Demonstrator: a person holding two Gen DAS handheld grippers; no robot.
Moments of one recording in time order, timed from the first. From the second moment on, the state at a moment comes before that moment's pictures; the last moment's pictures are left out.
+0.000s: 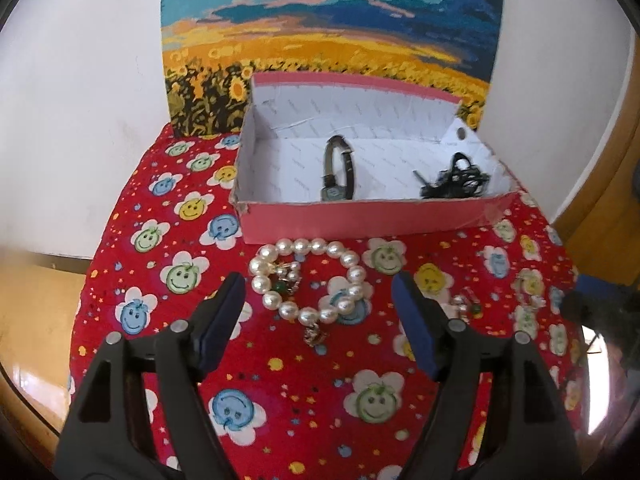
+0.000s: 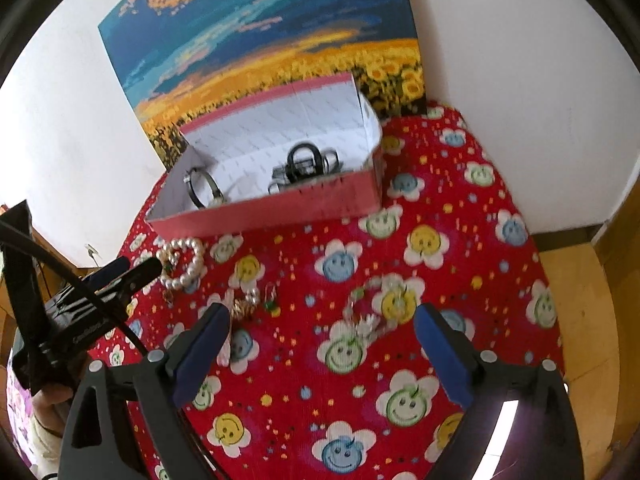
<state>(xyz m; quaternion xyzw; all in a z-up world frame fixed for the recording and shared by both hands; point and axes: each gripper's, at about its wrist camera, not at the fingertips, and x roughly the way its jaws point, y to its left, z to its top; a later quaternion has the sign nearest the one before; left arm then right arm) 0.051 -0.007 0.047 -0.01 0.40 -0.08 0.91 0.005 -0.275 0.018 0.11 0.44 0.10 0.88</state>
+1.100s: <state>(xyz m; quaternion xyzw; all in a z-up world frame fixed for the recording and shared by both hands) 0.086 0.016 0.008 -0.02 0.42 -0.09 0.90 0.006 -0.260 -0.004 0.10 0.46 0.09 0.88</state>
